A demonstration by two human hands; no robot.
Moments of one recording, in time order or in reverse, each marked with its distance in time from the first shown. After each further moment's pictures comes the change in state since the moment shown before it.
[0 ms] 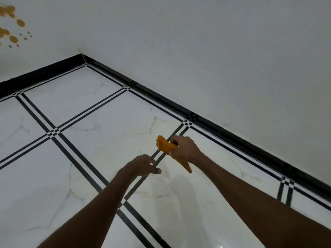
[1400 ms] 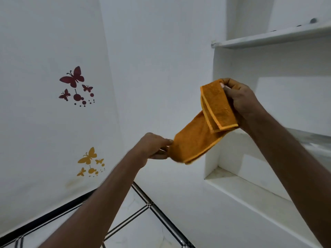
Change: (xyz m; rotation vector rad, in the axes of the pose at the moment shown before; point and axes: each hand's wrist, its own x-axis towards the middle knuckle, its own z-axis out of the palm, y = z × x) left_hand -0.763 0.550 -0.492 -0.768 0.670 0.389; right_hand -0.423 -0.520 -0.935 0.879 0.453 -0.612
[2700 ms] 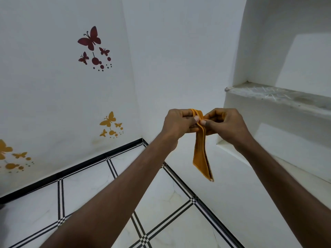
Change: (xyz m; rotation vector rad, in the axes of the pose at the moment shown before) left_hand -0.069 -0.040 0.045 -0.161 0.092 0.124; right_hand -0.117 0.103 0.043 -0.383 -0.181 0.111
